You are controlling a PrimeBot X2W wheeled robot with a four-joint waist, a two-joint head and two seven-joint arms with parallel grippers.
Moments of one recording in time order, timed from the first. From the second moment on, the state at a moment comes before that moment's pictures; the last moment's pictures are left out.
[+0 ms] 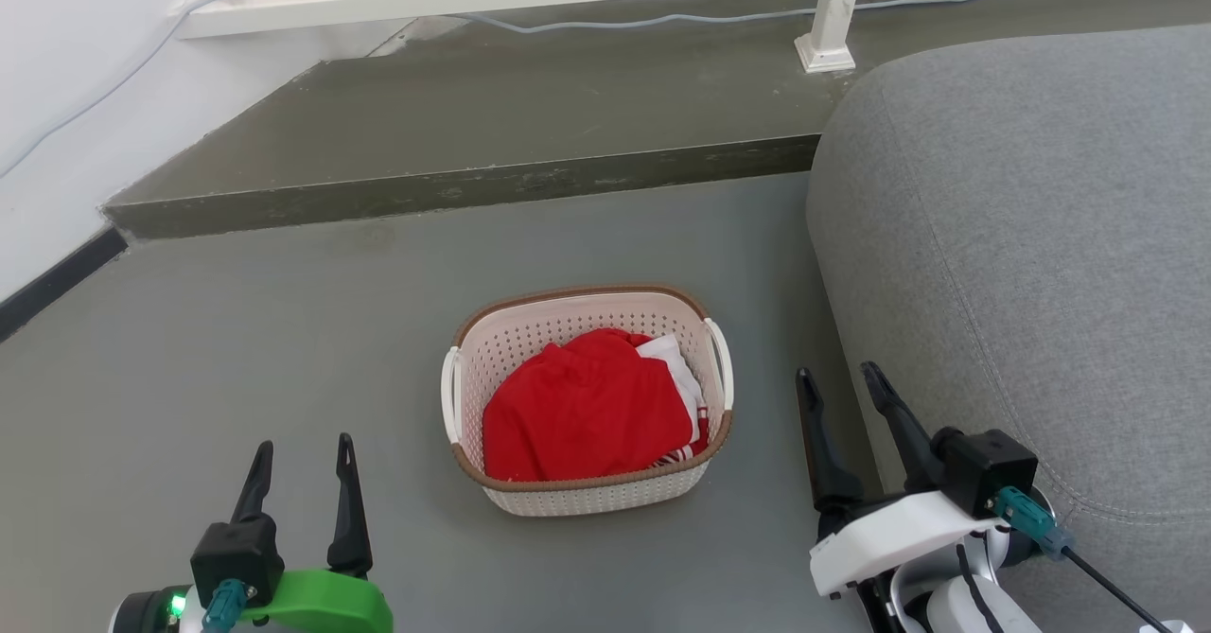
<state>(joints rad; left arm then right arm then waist) 0.06 0.06 -0.17 0.15 -0.21 0.12 -0.25 0.03 -0.05 0.39 0.10 0.33 -0.13 -0.25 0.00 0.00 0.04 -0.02</state>
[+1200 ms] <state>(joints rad) 0.08 0.04 -0.19 0.19 -0.35 0.10 -0.24 0.09 -0.05 0.37 0.11 0.45 -0.11 -0.25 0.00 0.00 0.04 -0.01</state>
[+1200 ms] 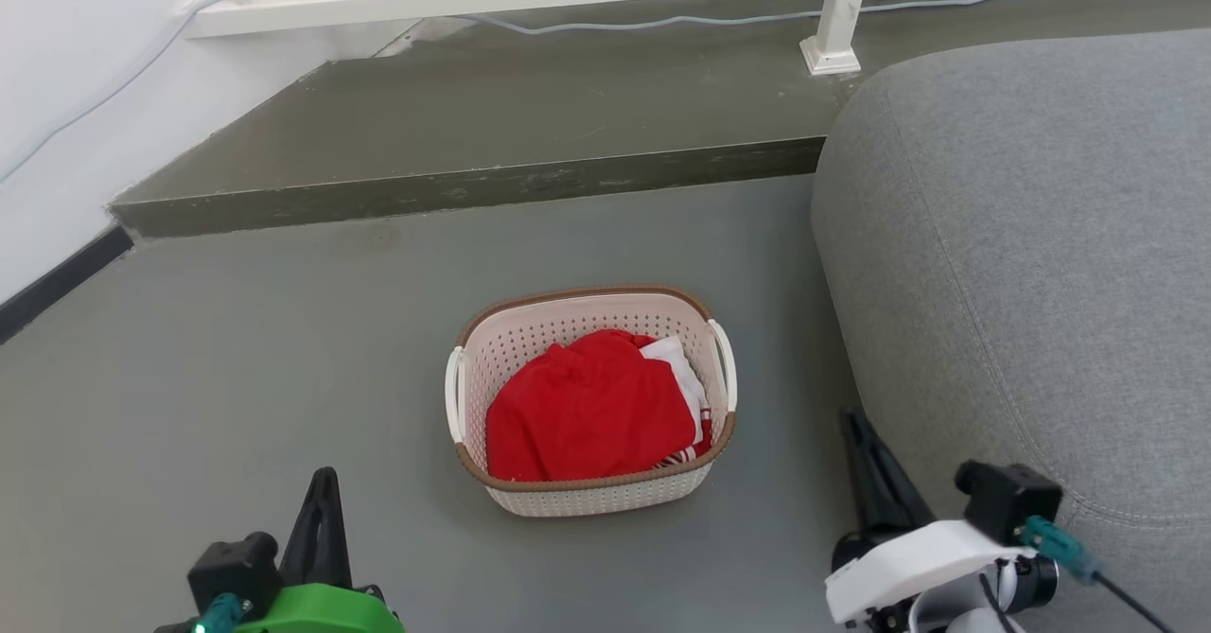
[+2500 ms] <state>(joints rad) 0.06 0.05 -0.10 0.20 -0.87 0.02 -0.11 0.07 -0.08 0.21 0.12 0.96 -0.05 -0.15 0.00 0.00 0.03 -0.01</state>
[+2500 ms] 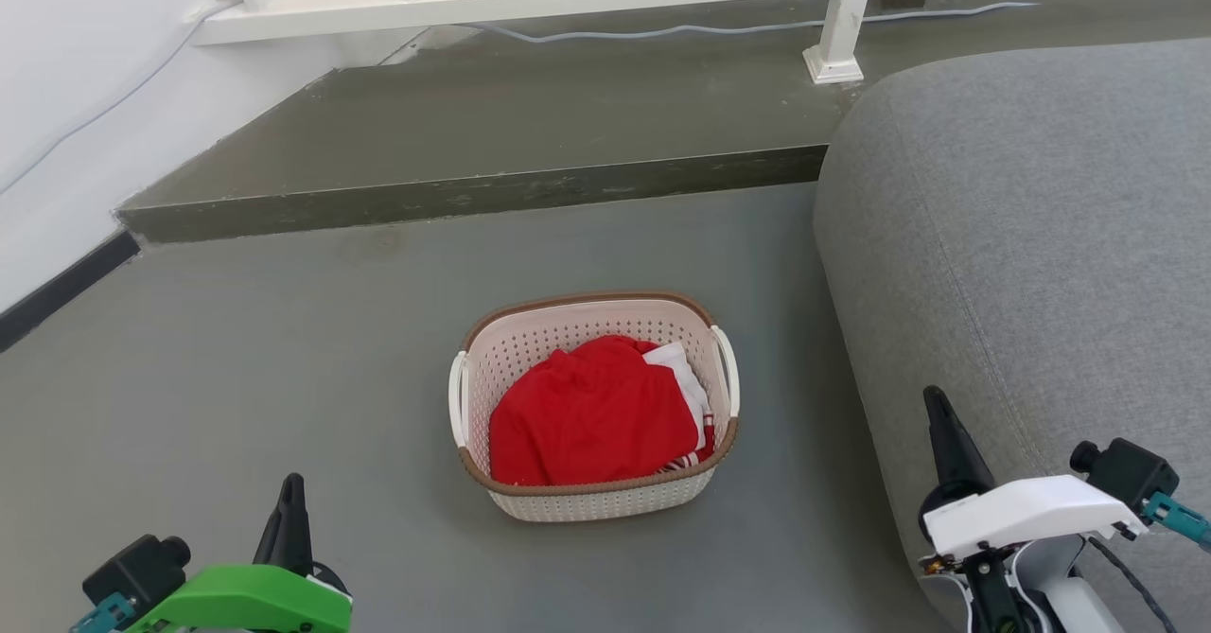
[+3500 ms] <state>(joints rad) 0.01 0.06 -0.05 0.23 -1.25 -0.04 -0.03 0.02 -0.10 0.11 0.18 1.32 0.02 -0.07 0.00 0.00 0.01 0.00</state>
